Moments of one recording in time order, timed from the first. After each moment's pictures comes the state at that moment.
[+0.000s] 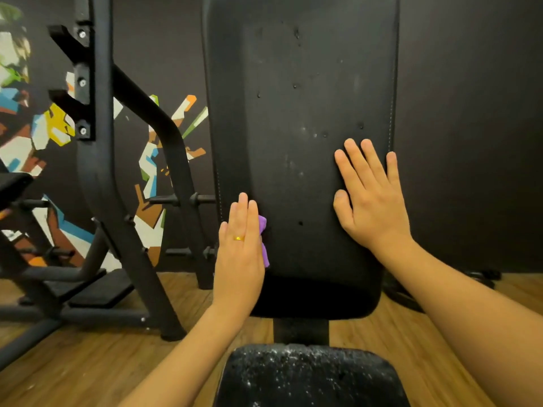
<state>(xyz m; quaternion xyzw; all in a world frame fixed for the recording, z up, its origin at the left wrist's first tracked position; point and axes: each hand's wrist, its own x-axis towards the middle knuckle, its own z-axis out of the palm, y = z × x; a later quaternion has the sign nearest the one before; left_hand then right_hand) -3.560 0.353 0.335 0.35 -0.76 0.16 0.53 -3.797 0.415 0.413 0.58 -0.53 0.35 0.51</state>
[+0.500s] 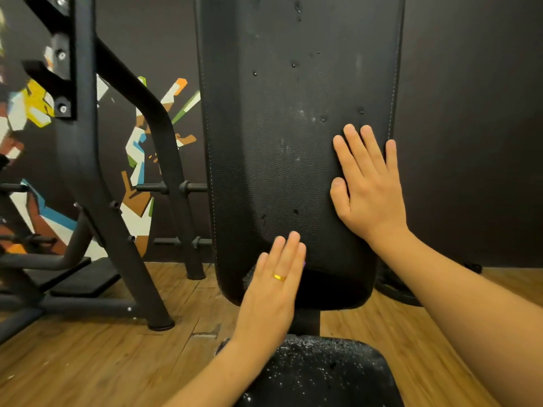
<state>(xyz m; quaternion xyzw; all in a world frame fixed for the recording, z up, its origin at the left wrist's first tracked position) -3.595 0.382 0.261 0.27 -0.82 0.24 0.45 -3.797 0.411 0.412 0.57 -0.51 0.37 0.52</state>
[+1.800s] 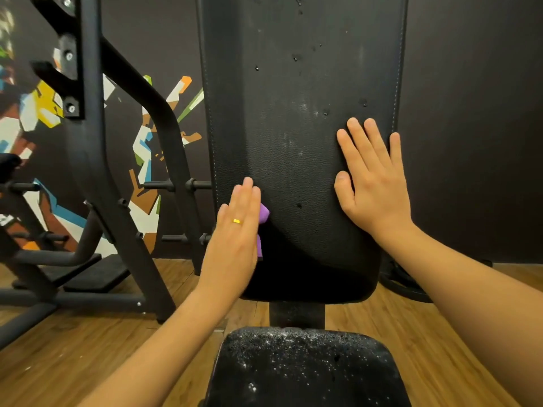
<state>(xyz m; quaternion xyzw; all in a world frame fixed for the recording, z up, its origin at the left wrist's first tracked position) -3.546 0.354 0.333 0.29 -0.80 0.20 0.49 -3.798 0.412 0.412 0.58 -0.50 0.39 0.51</state>
